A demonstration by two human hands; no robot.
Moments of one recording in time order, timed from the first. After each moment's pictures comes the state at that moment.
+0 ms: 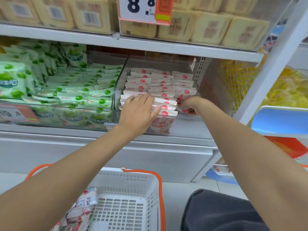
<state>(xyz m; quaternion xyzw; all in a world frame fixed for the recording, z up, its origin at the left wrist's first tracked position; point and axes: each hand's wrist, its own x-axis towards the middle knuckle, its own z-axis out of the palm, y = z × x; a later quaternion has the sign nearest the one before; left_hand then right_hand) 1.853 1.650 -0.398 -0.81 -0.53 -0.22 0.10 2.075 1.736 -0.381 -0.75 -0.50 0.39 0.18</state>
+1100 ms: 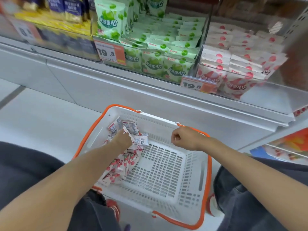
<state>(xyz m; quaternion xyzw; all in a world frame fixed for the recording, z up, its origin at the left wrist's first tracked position) 1.621 1.469 -0.616 -0.71 -0.61 0.31 -0.14 1.889 1.524 -0.507 -0.42 -0.85 0.30 -0.11</state>
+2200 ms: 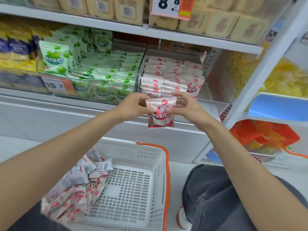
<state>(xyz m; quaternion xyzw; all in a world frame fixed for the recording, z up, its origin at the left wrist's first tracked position) 1.793 1.549 -0.365 -0.66 -0.52 -0.33 -0.42 2.009 1.553 -0.359 -0.52 -0.62 0.47 0.34</state>
